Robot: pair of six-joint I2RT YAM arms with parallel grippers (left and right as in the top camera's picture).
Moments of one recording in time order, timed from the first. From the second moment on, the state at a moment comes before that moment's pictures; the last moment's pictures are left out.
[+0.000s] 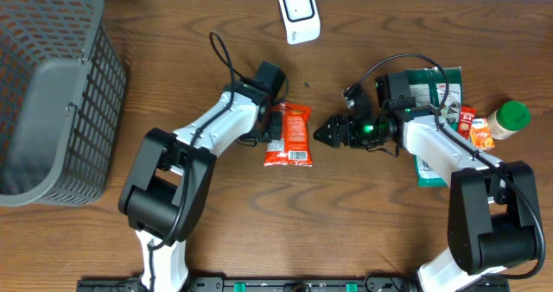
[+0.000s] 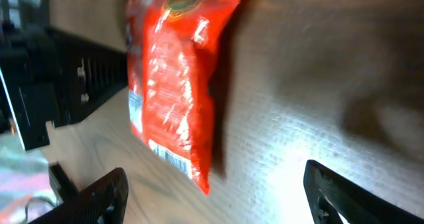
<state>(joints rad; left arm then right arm) -0.47 2.01 1.34 -0.72 0.06 -0.39 0.18 1.78 1.00 -0.44 -0.71 0.19</state>
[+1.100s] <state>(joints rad) -0.54 2.01 1.34 -0.57 0.20 -0.28 0.12 1.78 1.00 -0.47 -0.74 0.10</state>
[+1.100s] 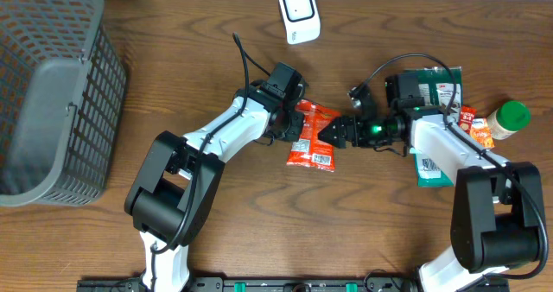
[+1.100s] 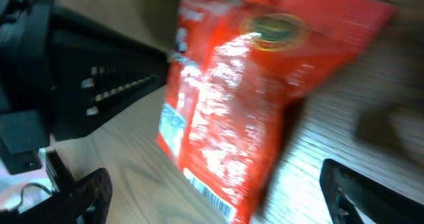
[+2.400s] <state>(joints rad) -0.55 2.01 1.34 -0.55 0.20 -0.28 0.12 1.99 1.00 -0.25 -0.92 0.10</state>
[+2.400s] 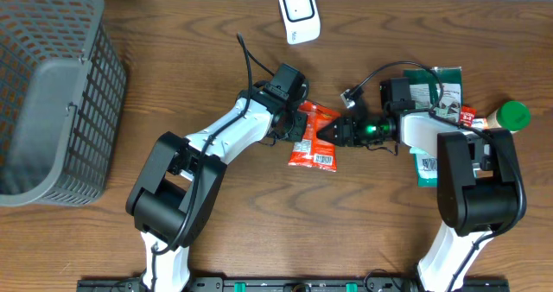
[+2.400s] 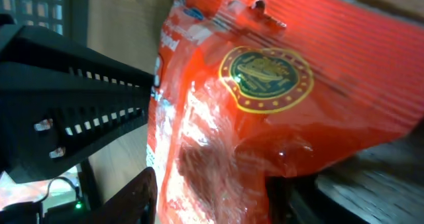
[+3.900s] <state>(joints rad) -0.53 2.03 1.34 -0.67 0.26 -0.36 0.12 1.99 1.01 -0.24 -0.93 0.16</state>
